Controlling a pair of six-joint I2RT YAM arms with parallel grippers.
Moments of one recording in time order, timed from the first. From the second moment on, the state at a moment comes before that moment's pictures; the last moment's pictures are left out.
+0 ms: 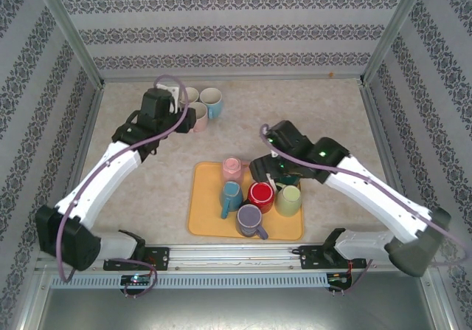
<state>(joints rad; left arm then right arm) -0.36 1.27 1.18 -0.52 -0.06 -0.27 0.81 1.25 1.27 -1.07 0.08 0.37</state>
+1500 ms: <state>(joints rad) -0.38 0.84 0.86 -0.51 0.00 -0.30 0.80 2.07 1.81 -1.21 -0.10 -0.03</state>
